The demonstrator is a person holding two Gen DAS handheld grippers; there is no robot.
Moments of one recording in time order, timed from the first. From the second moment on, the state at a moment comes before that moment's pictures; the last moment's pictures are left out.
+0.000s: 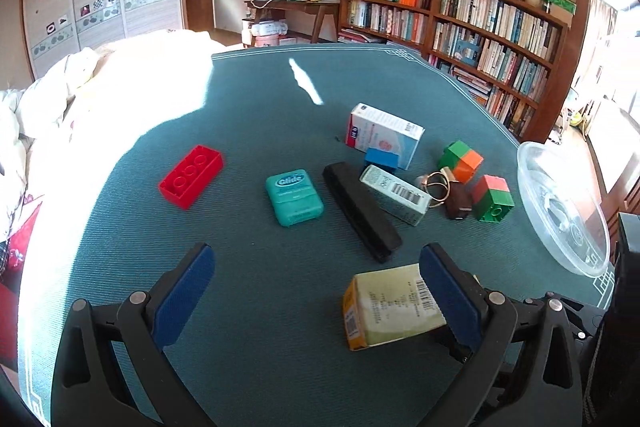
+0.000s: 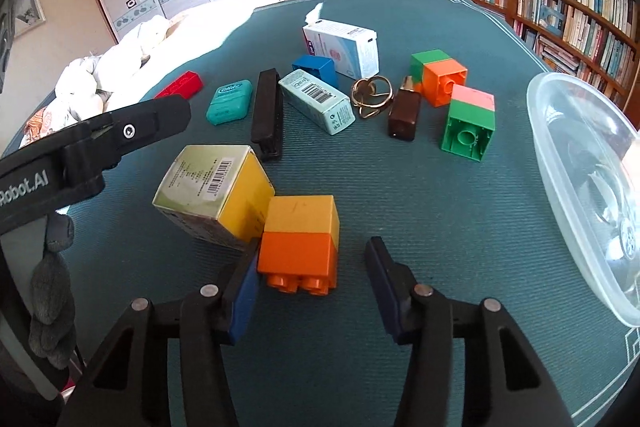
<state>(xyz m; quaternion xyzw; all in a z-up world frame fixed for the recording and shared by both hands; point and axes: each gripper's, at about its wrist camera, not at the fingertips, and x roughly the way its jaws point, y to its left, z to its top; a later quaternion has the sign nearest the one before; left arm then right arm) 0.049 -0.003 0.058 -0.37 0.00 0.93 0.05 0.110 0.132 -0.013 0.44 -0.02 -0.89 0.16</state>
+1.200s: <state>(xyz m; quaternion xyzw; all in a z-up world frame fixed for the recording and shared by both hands) 0.056 0.048 0.039 -0.39 0.04 0.92 0.08 0.099 0.179 0.030 0.37 -0.07 -0.92 0.13</state>
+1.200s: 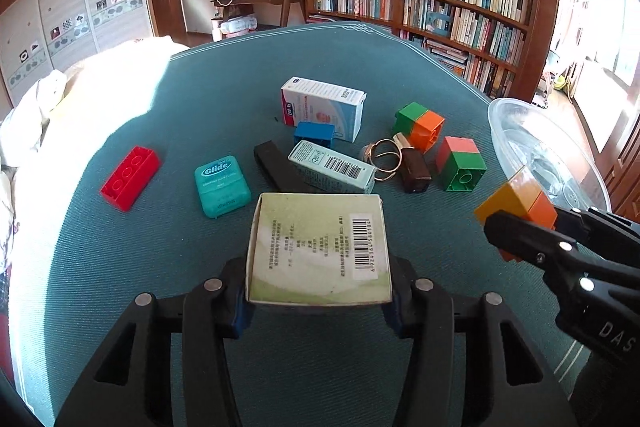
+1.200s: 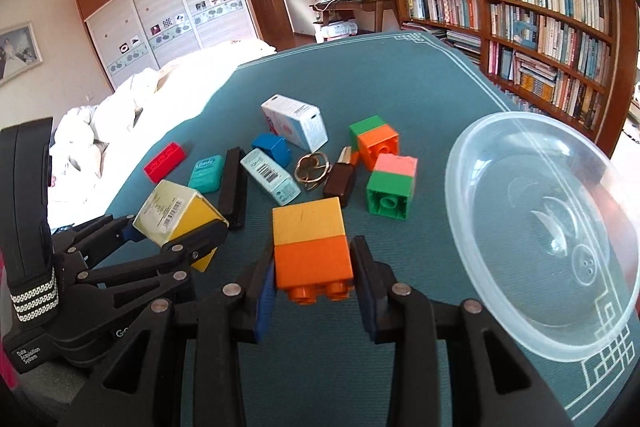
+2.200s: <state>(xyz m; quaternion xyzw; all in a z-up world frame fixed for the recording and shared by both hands) 0.046 0.148 0.069 -0.37 0.08 0.91 0.19 0.103 0.290 -0.006 0.44 -0.04 -0.90 0.01</state>
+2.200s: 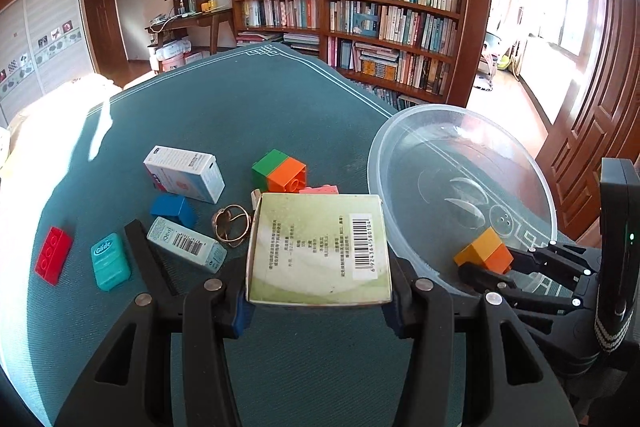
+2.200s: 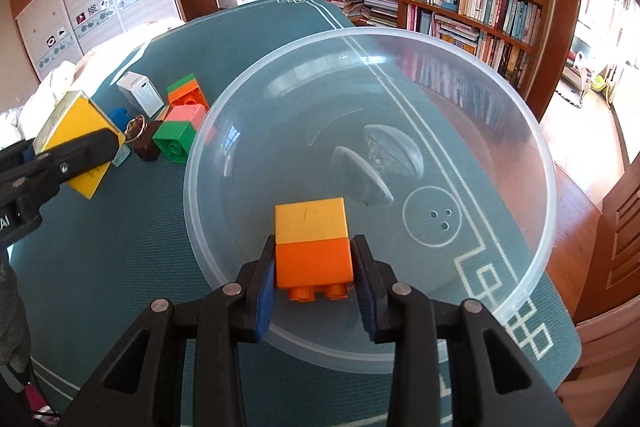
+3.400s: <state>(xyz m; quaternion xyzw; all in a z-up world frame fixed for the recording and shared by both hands) -0.006 0.139 0.052 -0.39 0.02 0.90 0.21 0.127 0.289 0.031 0.35 -0.09 -0.93 -0.01</state>
